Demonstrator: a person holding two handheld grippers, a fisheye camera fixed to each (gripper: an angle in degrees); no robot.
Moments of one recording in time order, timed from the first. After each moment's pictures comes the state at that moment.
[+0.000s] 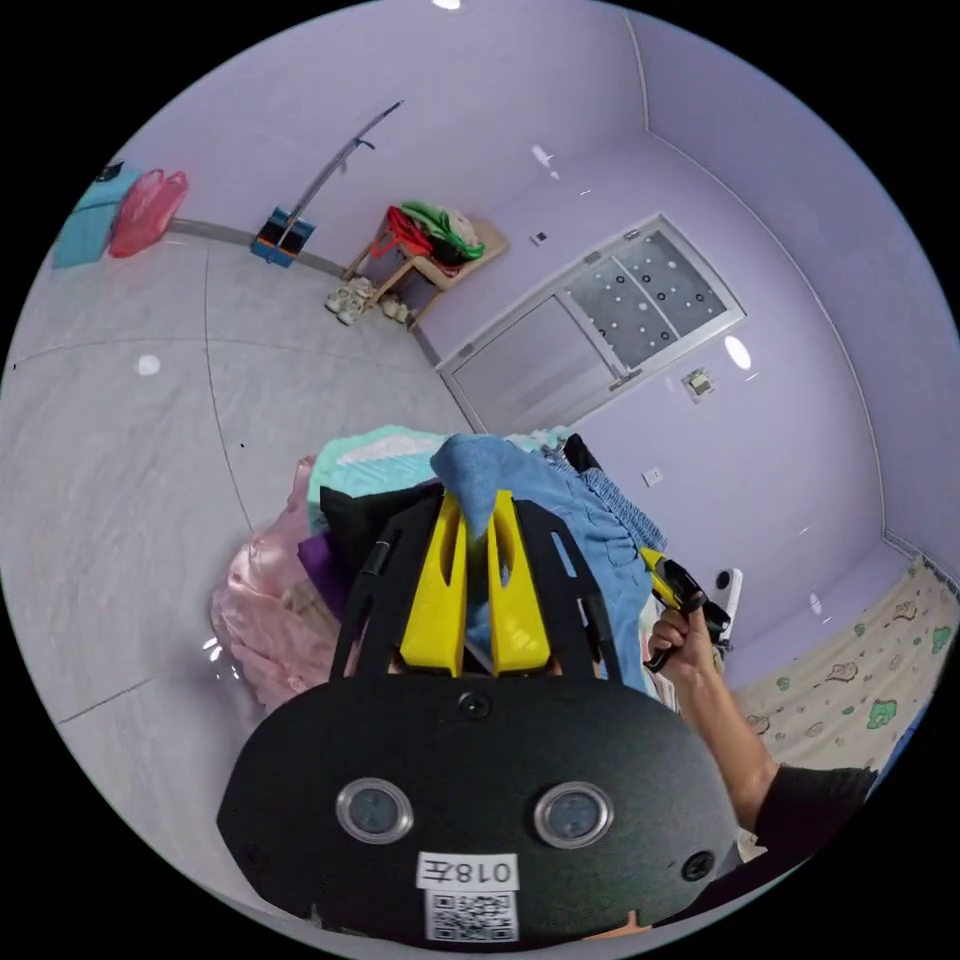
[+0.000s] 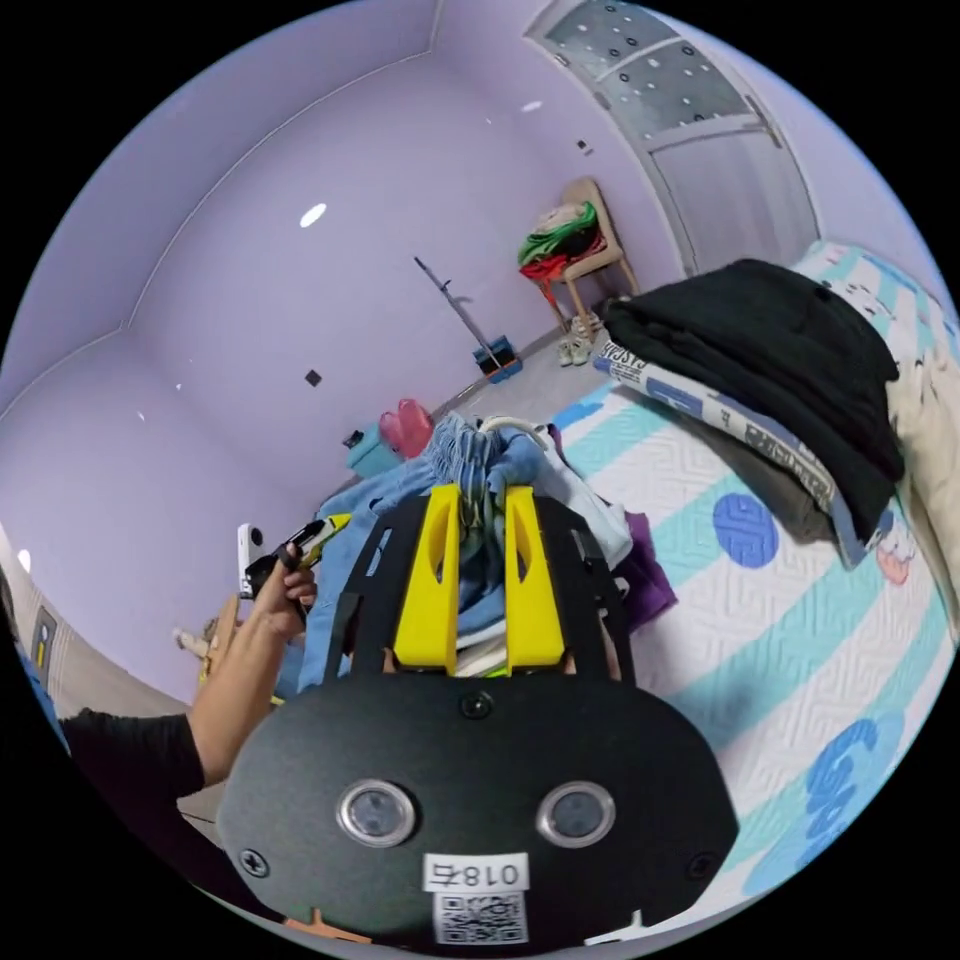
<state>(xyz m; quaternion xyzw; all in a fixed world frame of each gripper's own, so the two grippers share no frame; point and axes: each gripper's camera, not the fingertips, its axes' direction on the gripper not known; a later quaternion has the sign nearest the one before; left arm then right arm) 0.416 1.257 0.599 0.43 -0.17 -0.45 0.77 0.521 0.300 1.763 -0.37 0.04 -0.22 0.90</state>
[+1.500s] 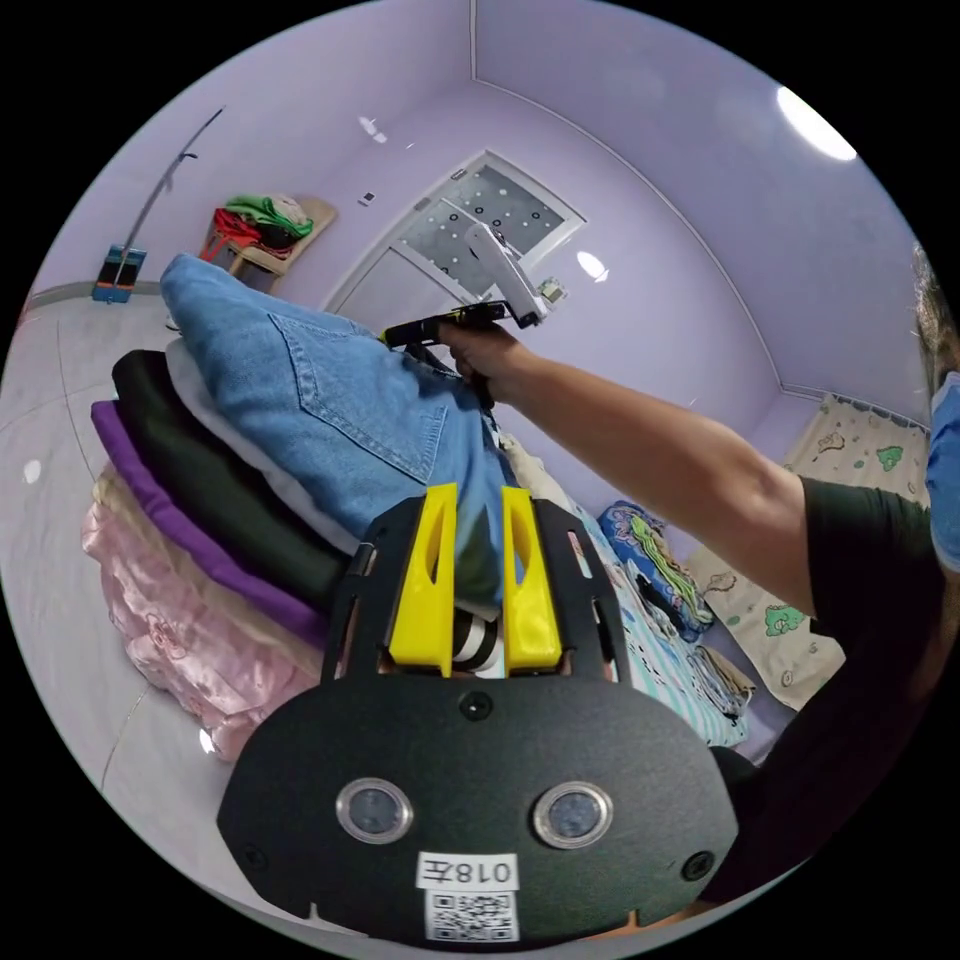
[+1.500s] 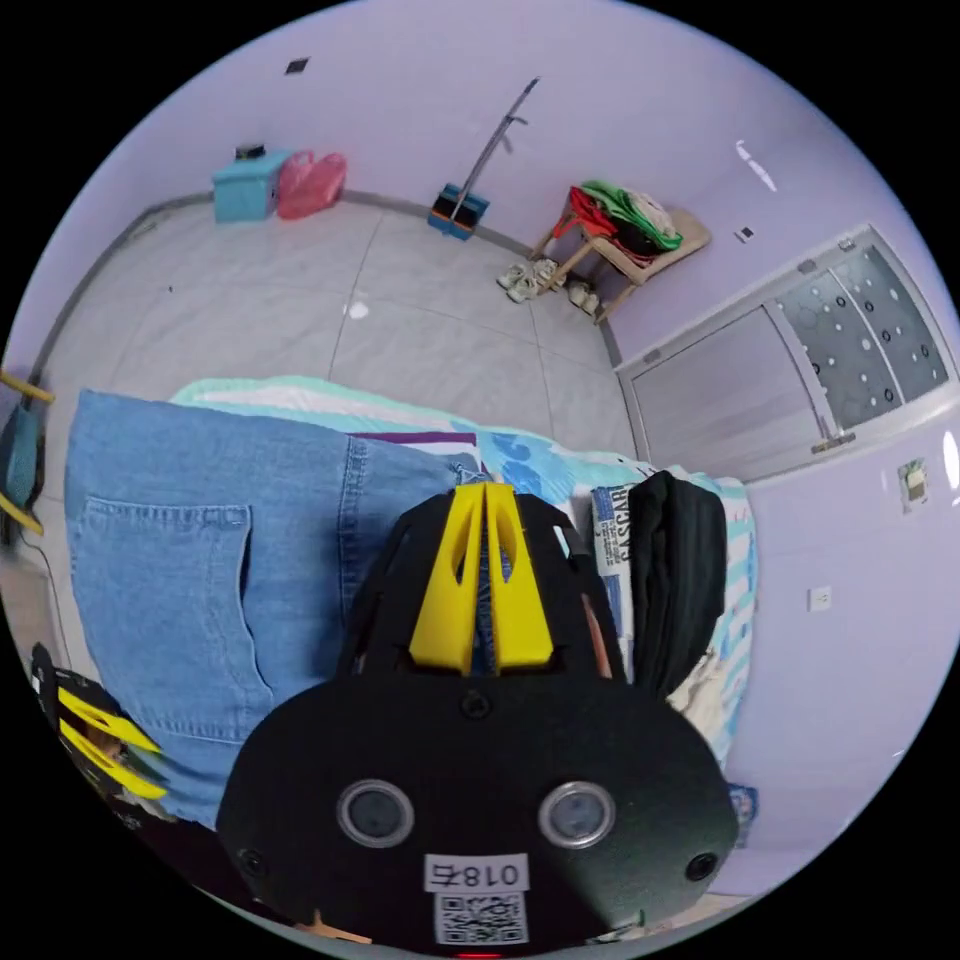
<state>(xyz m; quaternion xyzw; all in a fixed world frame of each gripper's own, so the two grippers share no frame) 0.470 1.358 0.775 0.42 -0.10 -0.25 0.87 0.495 0.600 2.008 -0.43 0.30 -0.60 0.60</state>
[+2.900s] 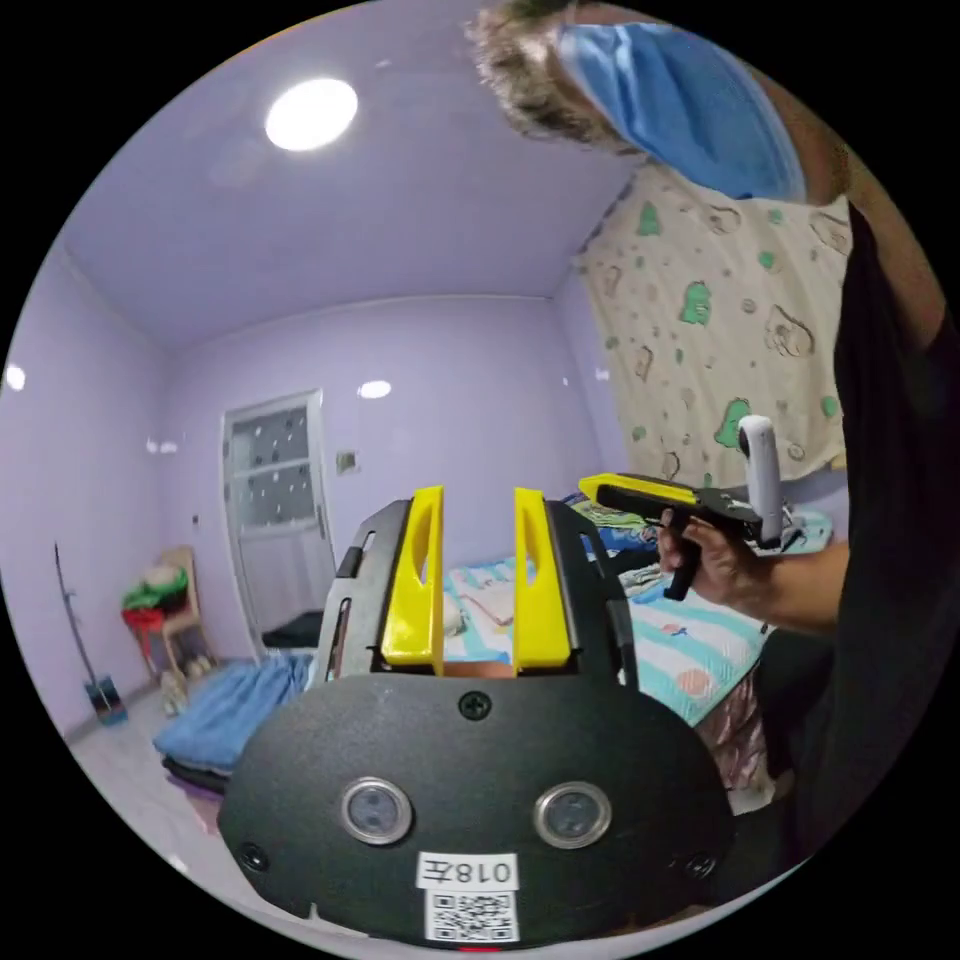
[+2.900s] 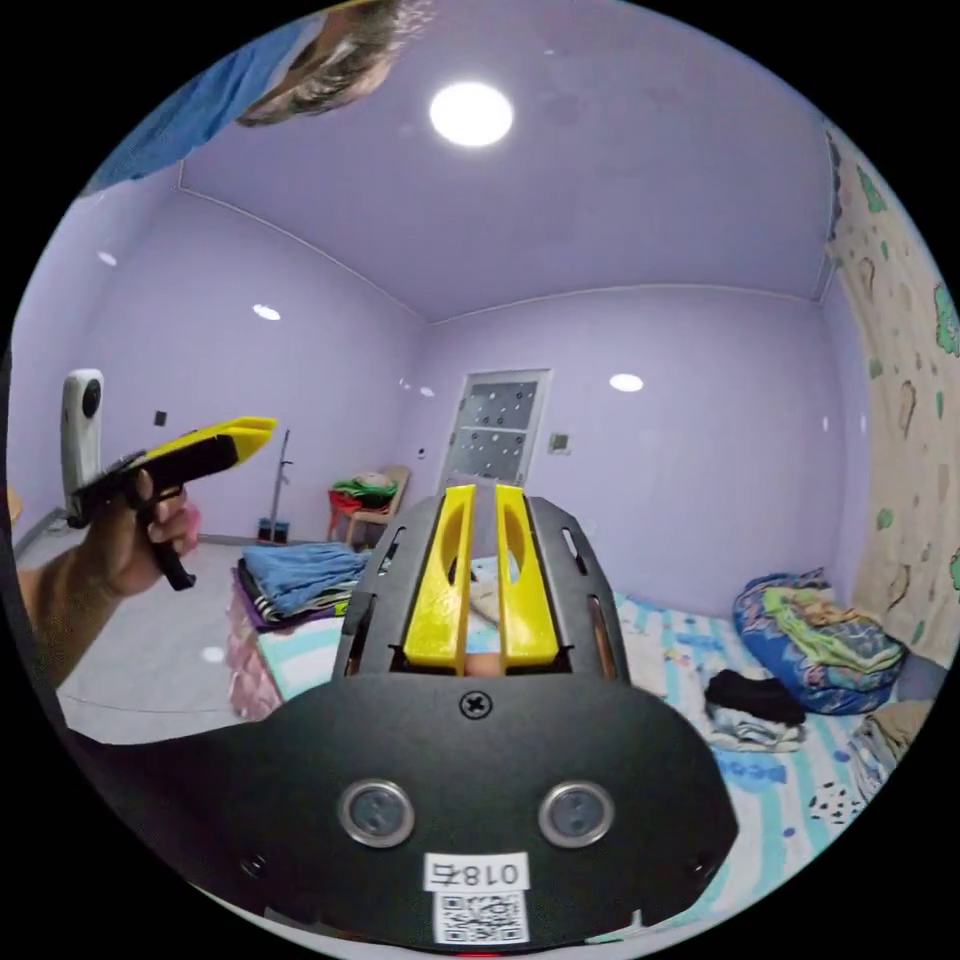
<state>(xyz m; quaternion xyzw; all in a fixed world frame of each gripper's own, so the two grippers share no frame) 1.004 1.232 0.494 0.47 -0.29 0.19 0.81 0.377 0.706 1.036 0.12 0.25 -0.54 0.80</state>
